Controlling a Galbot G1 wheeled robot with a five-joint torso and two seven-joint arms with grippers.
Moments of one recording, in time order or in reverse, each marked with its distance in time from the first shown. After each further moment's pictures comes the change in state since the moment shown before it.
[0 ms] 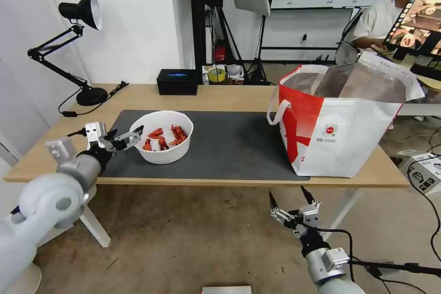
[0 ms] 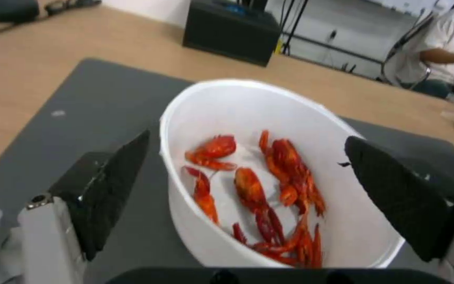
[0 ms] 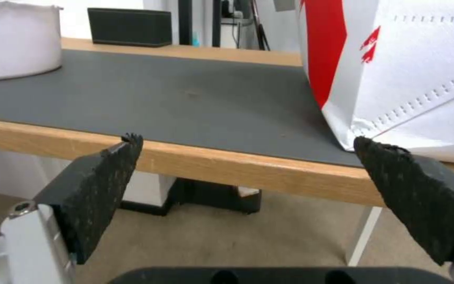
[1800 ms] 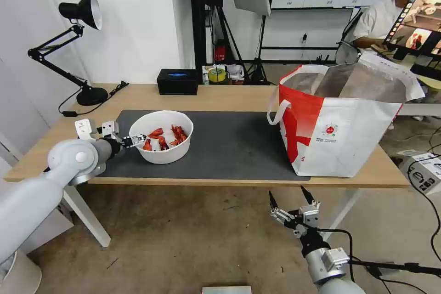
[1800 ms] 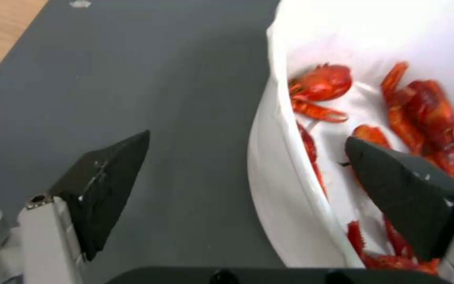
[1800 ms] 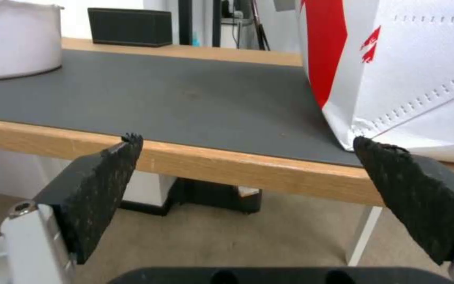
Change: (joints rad) left arm -0.443 -0.056 0.359 0.325 -0.181 0.236 -0.168; right arm 0.000 0.000 0.000 0.000 0.000 0.000 0.000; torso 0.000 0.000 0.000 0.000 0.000
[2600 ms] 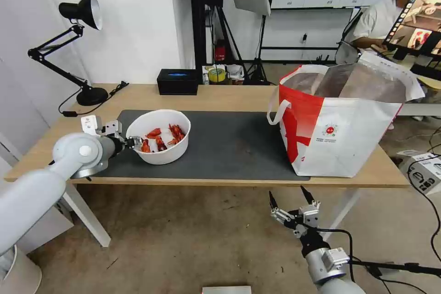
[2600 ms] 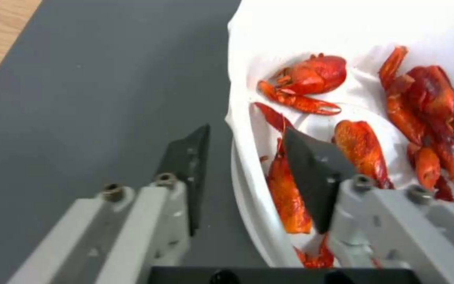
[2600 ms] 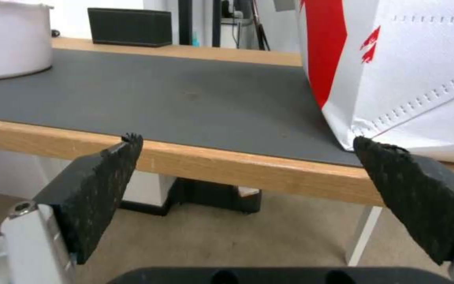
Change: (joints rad) left arm -0.071 0.031 0.083 -0.020 -0.060 0.039 -0.082; right arm 0.000 0.000 0.000 0.000 0.000 0.000 0.000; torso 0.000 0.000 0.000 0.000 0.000
